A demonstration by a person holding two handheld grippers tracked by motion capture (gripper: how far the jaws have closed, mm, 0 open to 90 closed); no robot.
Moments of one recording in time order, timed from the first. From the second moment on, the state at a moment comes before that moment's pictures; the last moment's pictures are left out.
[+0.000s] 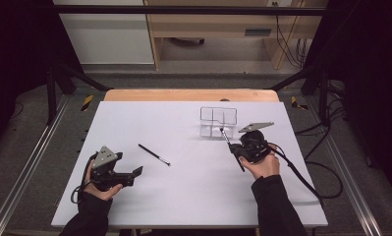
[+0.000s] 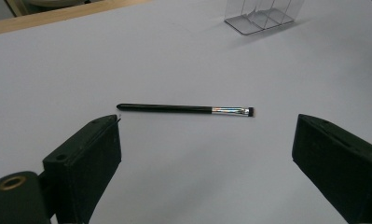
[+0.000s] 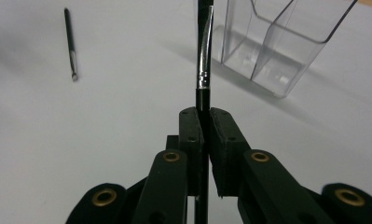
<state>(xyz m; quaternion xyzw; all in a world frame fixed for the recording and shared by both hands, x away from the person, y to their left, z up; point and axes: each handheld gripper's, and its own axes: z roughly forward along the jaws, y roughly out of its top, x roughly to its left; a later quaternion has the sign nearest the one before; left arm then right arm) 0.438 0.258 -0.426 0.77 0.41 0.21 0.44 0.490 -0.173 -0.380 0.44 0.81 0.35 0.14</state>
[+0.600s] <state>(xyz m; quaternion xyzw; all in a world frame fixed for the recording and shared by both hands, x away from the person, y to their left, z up) 0.438 0.258 -0.426 0.77 0.41 0.21 0.44 0.486 -0.177 -0.362 0.44 0.75 0.45 0.19</state>
